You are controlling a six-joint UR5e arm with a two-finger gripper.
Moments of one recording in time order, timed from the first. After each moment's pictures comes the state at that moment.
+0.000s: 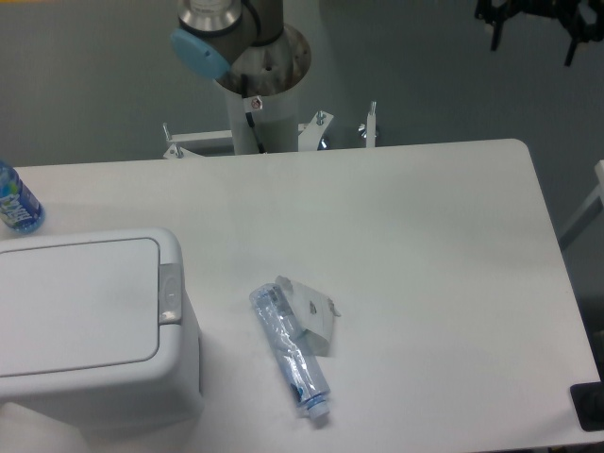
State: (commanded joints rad) arm 2.98 -1.62 -1.32 -1.59 1.52 1.47
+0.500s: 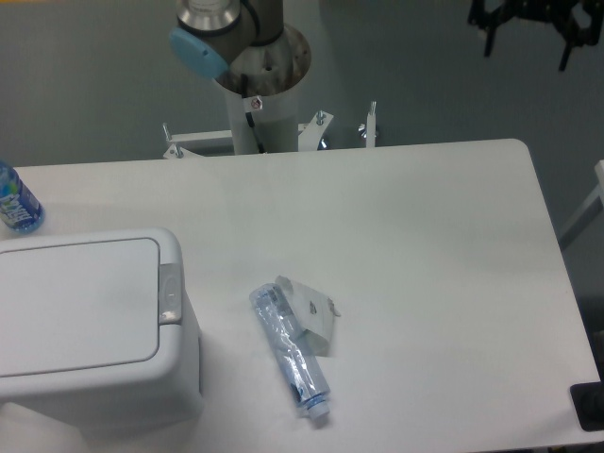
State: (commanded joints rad) arm 2.83 -1.65 -1.32 -1.50 1.50 0.99
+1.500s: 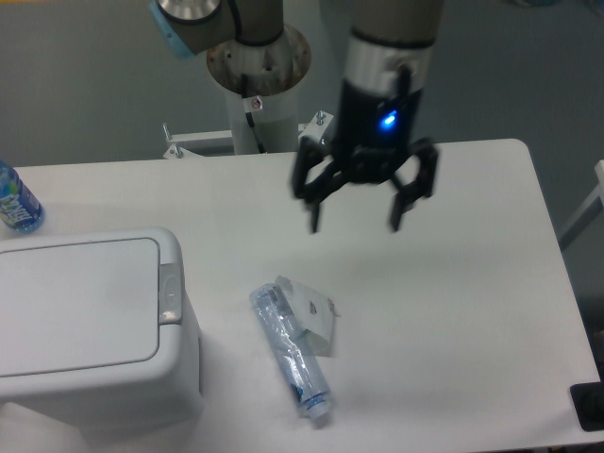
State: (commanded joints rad) arm 2.42 -1.79 -1.33 -1.21 1.17 0.27
